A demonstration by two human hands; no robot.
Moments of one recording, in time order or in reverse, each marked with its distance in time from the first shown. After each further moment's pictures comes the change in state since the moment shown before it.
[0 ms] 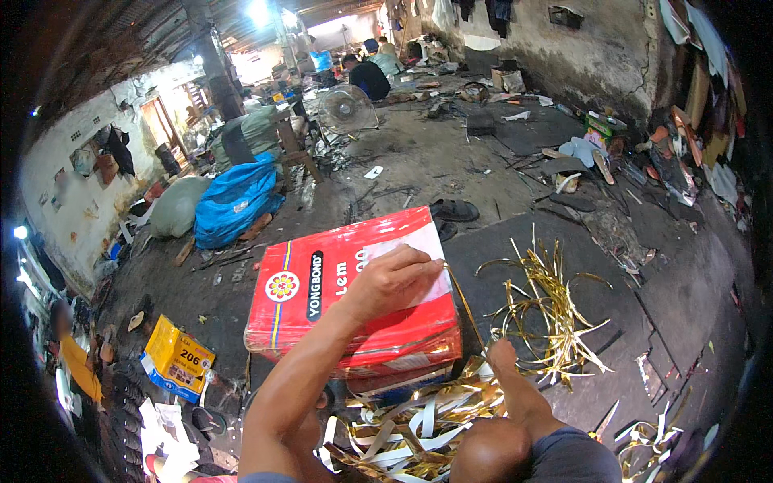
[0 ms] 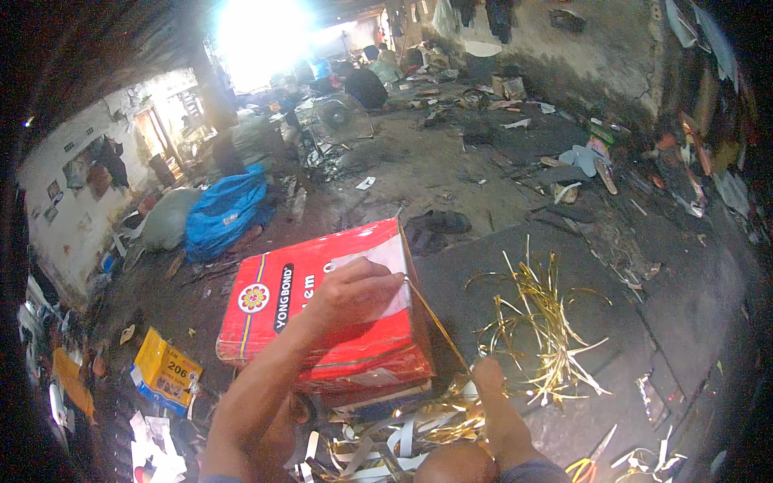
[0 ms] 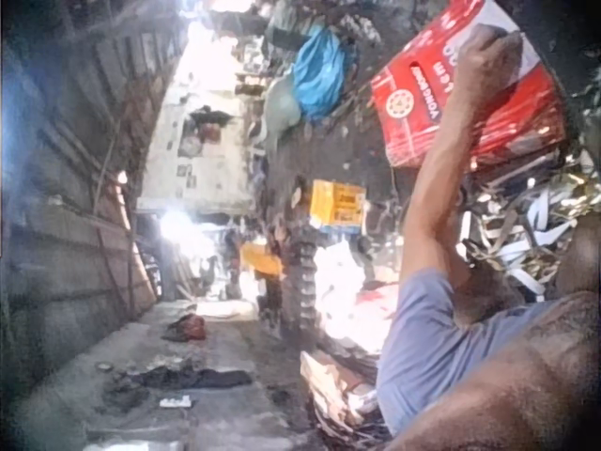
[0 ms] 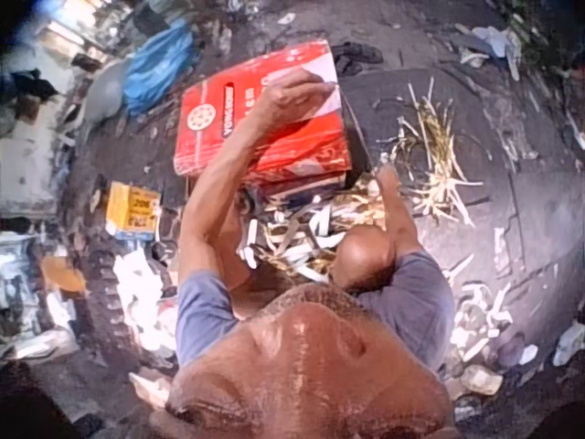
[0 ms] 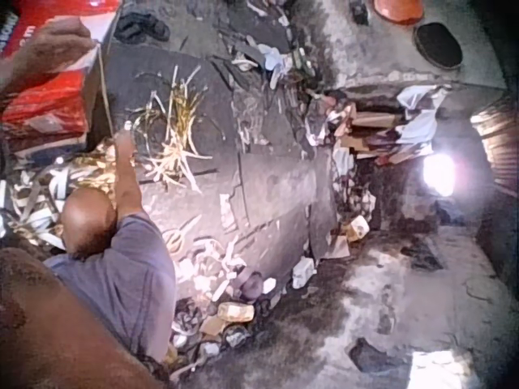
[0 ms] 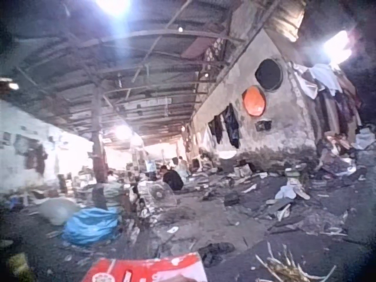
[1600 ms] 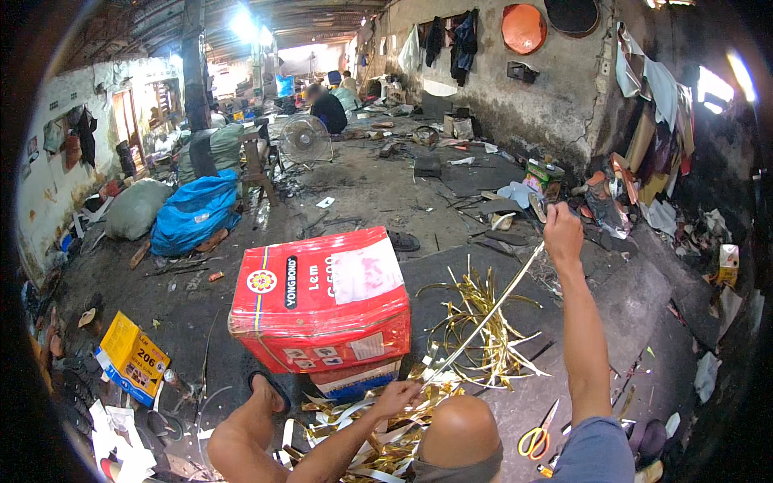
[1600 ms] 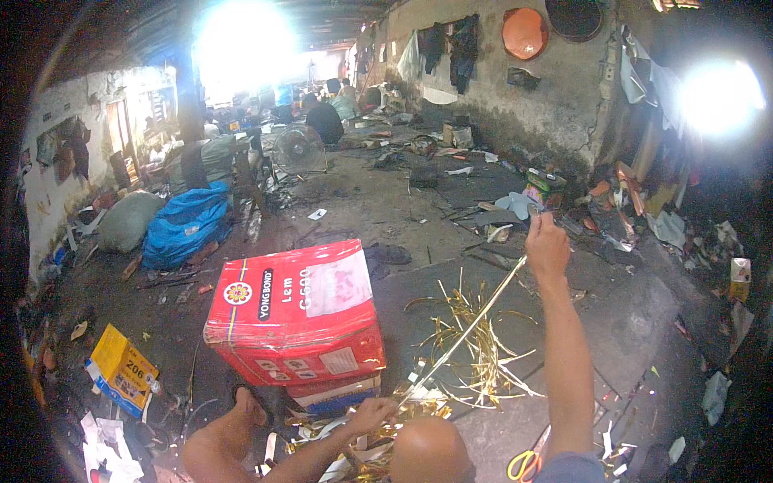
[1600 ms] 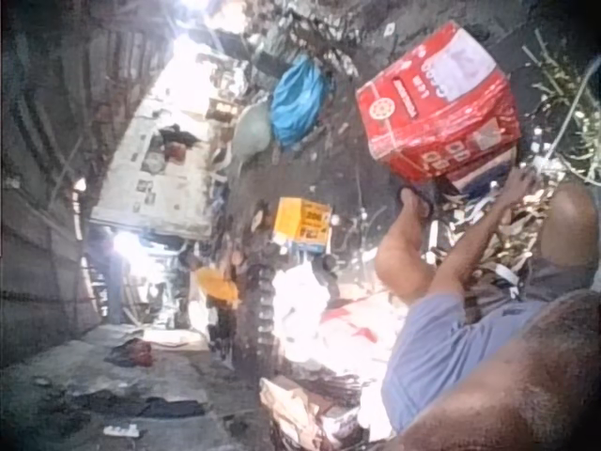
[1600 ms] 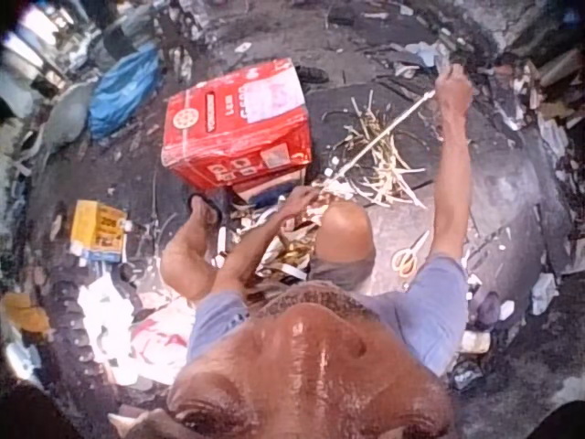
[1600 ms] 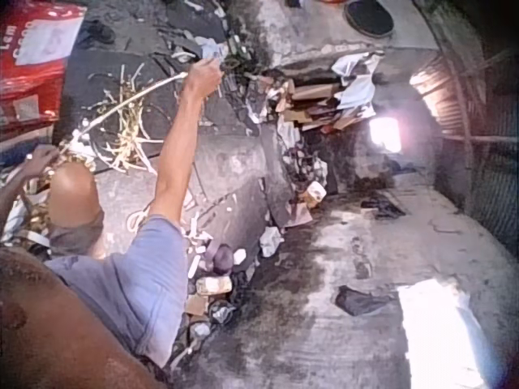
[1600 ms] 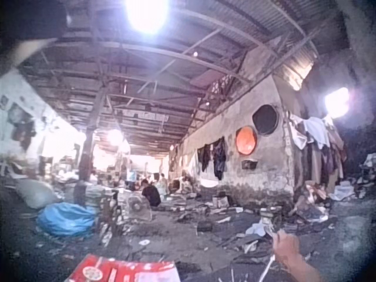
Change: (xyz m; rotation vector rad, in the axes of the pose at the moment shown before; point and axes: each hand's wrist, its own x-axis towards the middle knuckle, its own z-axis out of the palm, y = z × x) left_hand -0.193 0.164 0.181 -0.861 -0.305 -1.017; right_hand -0.067 -0.131 -0.490 -0.110 1.153 -0.562
